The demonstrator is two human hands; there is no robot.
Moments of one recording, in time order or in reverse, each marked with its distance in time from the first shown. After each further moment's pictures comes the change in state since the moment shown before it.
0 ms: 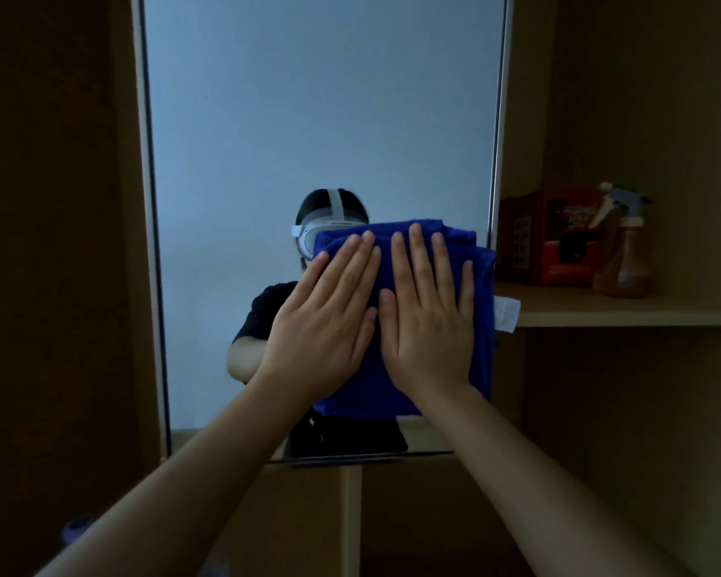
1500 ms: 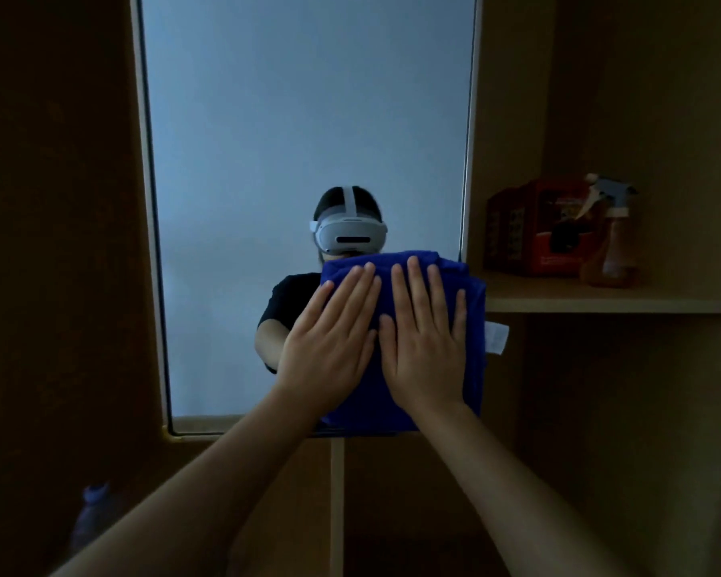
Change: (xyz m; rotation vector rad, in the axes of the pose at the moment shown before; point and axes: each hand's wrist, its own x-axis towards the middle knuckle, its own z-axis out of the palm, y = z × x) left_hand -0.025 0.044 0.009 0.063 -0.039 -0.009; right_hand -0.045 0.025 -0.001 0.037 -0.072 0.001
